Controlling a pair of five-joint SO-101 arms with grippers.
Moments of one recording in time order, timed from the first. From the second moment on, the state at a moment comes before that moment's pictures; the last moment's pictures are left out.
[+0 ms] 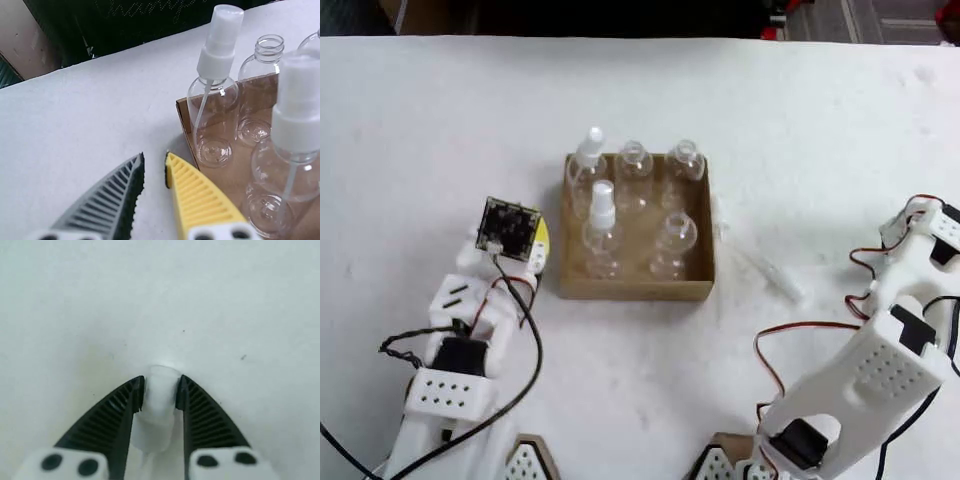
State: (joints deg) left arm 1.2 -64.7 83.6 15.1 -10.2; right arm 35.6 27.6 -2.4 55.8 -32.7
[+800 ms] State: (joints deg) left arm 1.2 -64.7 83.6 15.1 -10.2; right arm 35.8 -5.4 -2.4 70.7 -22.4
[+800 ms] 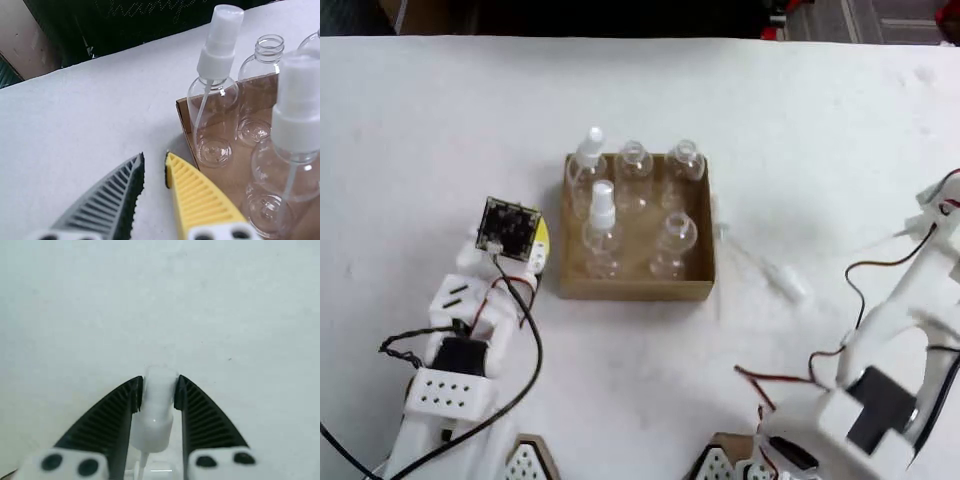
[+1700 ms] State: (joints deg) left arm 1.2 -64.7 83.6 15.1 -10.2; right arm 18.4 -36.6 -2.4 79.3 -3.2
